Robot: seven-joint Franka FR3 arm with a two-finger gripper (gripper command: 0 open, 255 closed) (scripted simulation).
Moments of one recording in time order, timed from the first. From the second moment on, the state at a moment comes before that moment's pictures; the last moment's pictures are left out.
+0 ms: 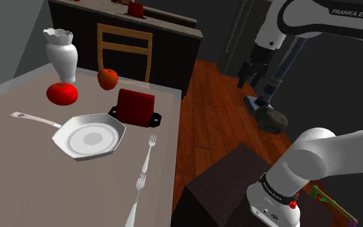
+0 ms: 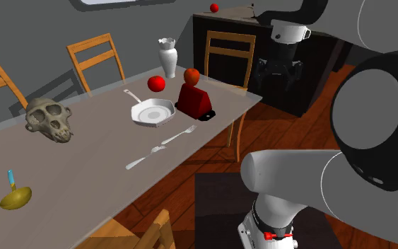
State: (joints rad) arm -0.02 -0.77 -0.07 -2.42 -0.03 1.63 0.08
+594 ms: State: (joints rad) arm 0.00 -0.69 0.06 -2.52 0.07 1.79 0.30
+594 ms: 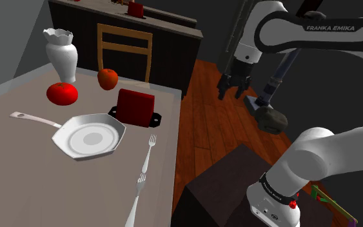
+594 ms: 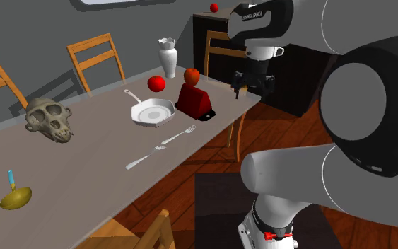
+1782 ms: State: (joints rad) arm 0.04 -0.17 0.39 -2.45 0.19 2.26 0.88
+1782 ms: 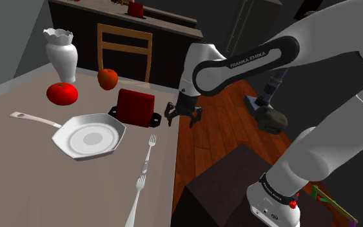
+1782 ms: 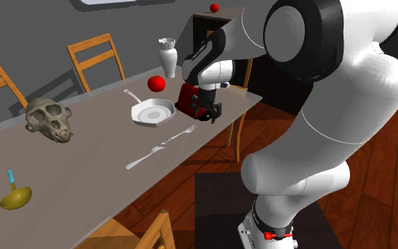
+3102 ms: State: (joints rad) arm 0.12 0.36 0.39 -2.19 -0.04 2.51 1.30
